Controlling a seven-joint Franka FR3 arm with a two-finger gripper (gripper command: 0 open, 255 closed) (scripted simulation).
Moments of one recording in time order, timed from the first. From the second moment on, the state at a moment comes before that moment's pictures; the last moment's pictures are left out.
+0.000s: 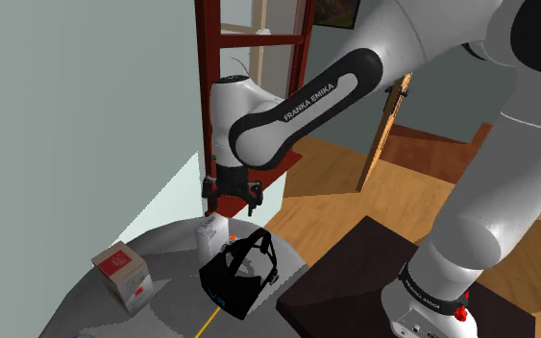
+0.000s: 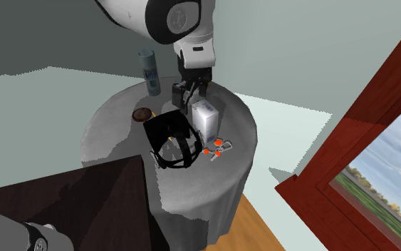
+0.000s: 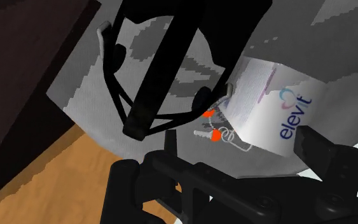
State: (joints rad) arm -0.09 0.04 0.61 -2.30 -0.03 2.32 1.42
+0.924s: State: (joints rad) arm 0.02 0.40 0.51 -2.12 -0.32 2.42 1.80
